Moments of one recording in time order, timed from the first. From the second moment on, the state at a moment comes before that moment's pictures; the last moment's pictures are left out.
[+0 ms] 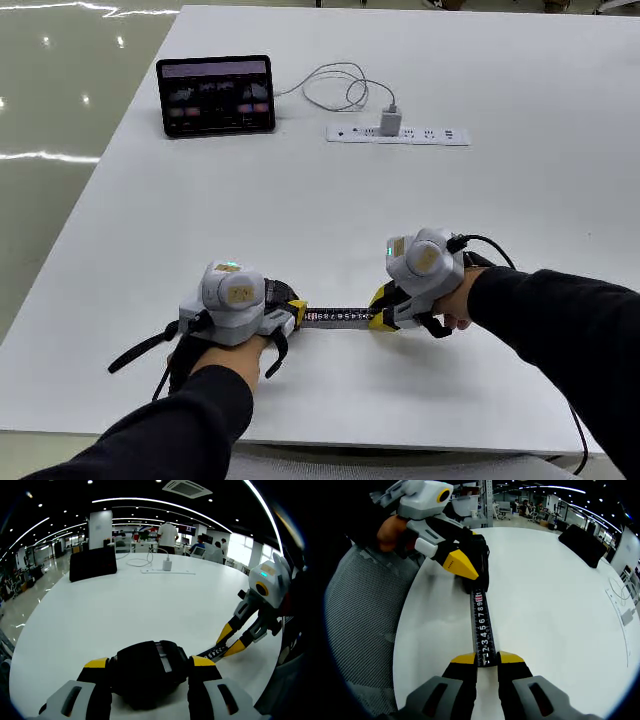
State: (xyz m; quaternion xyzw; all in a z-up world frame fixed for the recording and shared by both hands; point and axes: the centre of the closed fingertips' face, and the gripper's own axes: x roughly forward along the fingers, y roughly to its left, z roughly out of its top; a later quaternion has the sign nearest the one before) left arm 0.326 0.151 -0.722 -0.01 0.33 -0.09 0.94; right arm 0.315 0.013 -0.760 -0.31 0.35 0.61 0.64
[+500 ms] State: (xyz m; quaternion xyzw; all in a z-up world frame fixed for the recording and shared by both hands) left arm 0.326 0.150 -0.722 -0.01 0.33 -0.10 0.94; right arm 0.314 0.024 -0.762 -0.31 0.34 0.62 0.64
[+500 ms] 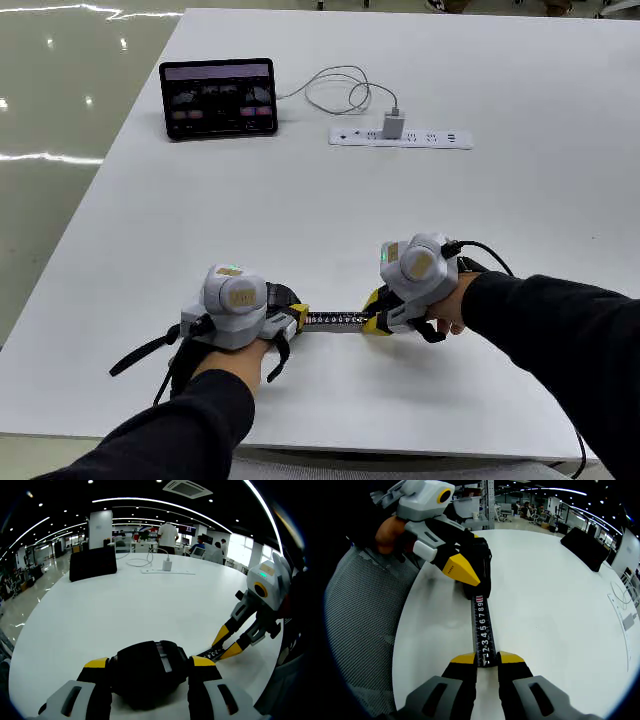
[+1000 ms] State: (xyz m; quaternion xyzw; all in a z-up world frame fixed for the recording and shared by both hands) left arm 0.326 0.150 -0.722 -0.01 0.33 -0.10 0.94; right arm 0.313 0.032 -0.761 -0.30 0.34 0.62 0.64
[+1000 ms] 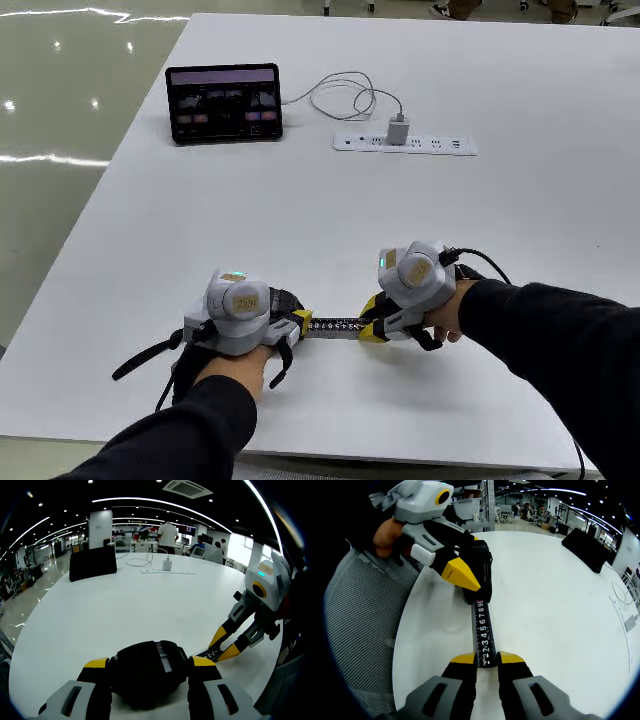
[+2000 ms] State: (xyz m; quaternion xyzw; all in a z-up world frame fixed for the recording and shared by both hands) left arm 0.326 0.150 -0.722 -0.01 0.33 -0.10 0.94; right arm 0.312 0.052 -0.762 -0.30 0.33 0.63 0.64
